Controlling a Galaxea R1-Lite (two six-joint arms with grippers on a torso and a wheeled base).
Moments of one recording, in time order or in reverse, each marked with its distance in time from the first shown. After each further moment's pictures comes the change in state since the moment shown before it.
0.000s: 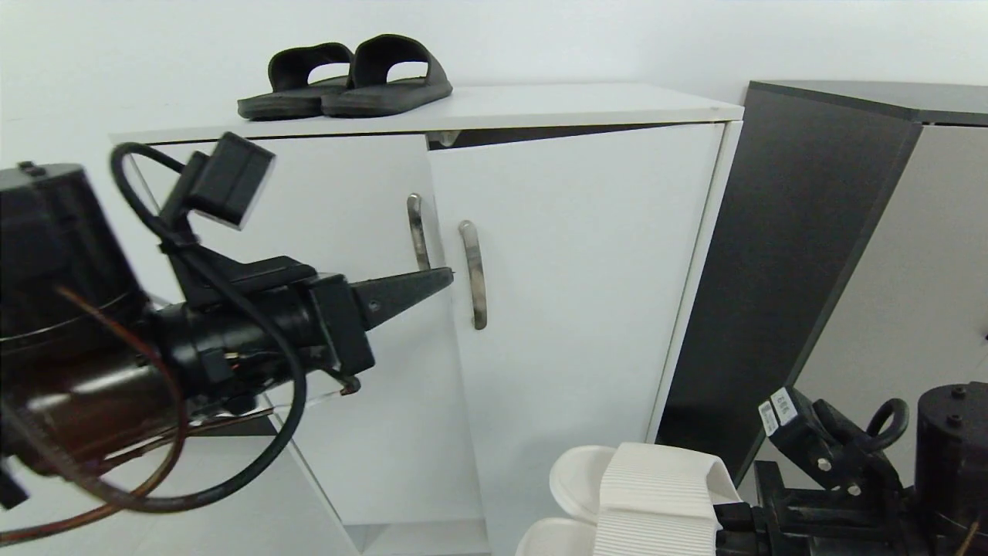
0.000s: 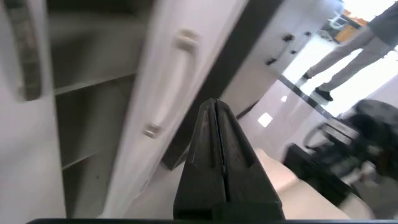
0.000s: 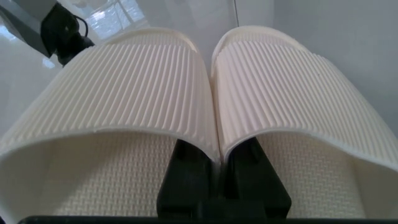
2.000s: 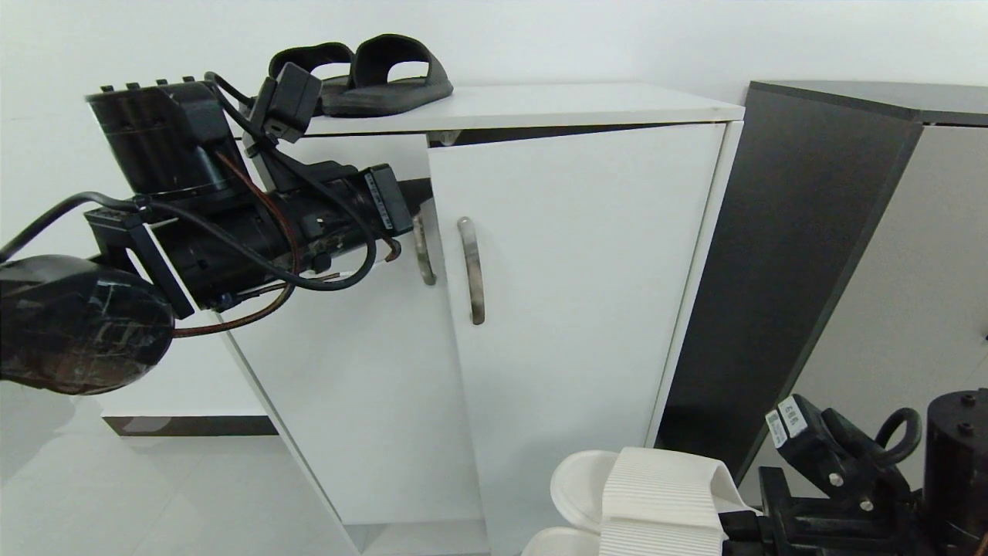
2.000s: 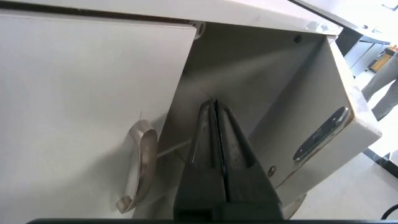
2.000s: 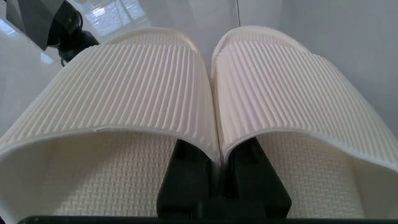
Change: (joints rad) left arm 0.171 0.296 -0.360 -0.002 -0.013 0.044; right arm 0.008 -0.014 0.014 0.001 0.000 -0.015
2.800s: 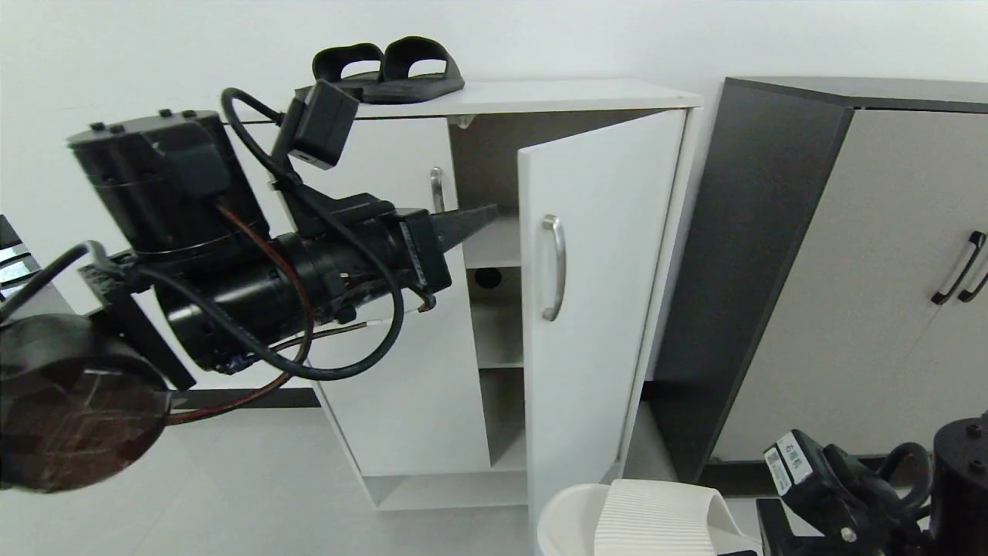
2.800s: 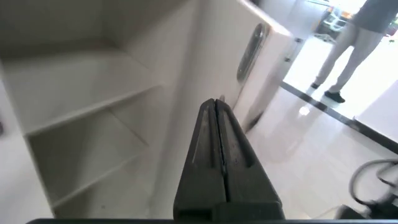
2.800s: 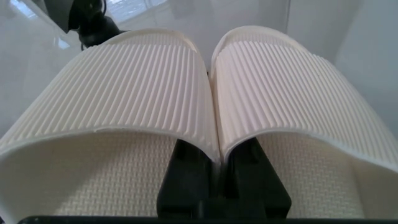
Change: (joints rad) left arm -0.147 -0.065 0.163 -0.129 -0.001 0.055; right arm 0.078 -0.018 0.028 0.007 0.000 0.000
